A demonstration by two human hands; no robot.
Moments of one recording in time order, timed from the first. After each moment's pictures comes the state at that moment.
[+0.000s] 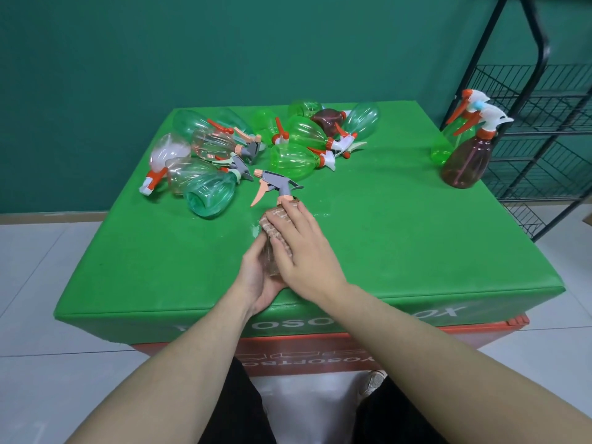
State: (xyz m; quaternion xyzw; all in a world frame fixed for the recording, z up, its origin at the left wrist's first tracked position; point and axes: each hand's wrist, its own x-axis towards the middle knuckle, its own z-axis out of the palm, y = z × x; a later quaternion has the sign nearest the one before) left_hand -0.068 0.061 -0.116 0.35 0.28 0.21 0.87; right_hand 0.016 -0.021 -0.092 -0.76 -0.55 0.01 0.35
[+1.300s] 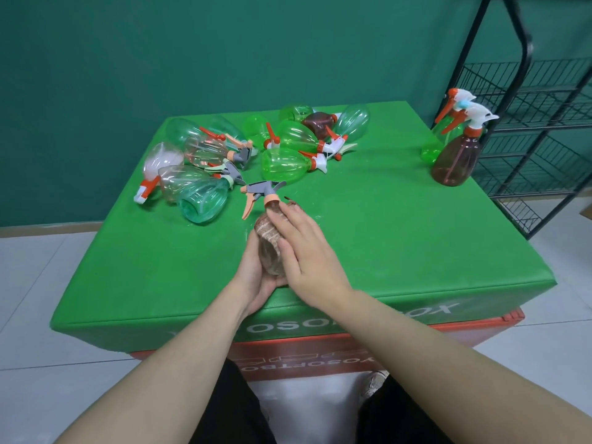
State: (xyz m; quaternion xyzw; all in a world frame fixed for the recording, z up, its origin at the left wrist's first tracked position) left_hand -0.059 0.053 -0.097 0.43 0.29 0.18 0.84; right_hand 0.021 -0.045 -0.080 -0.72 -0.55 0.01 0.41
